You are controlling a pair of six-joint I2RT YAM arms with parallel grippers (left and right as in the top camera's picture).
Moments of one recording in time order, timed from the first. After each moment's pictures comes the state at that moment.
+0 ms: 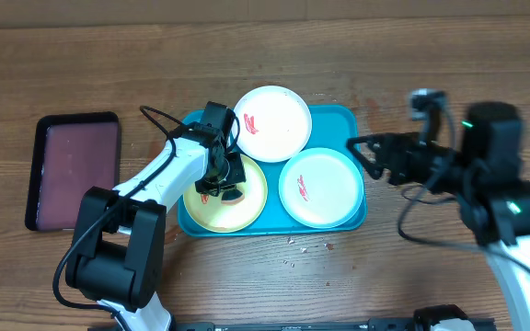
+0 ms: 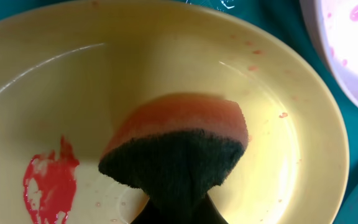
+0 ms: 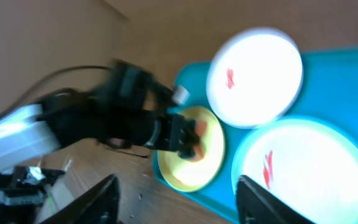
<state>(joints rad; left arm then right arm) -0.31 1.85 1.14 -0.72 0.13 -0.53 0.15 1.13 1.13 -0.72 -0.67 0.37</state>
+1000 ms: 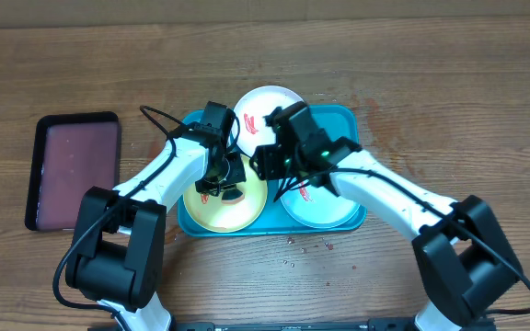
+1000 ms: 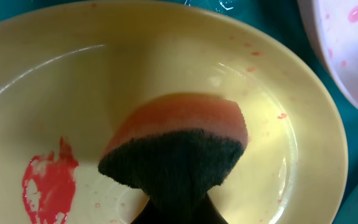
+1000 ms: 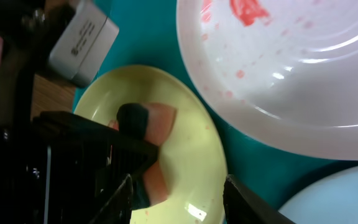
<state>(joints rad) -0.31 1.85 1.14 -0.72 0.13 -0.53 0.64 1.82 1.19 -0.34 -0.27 0.51</state>
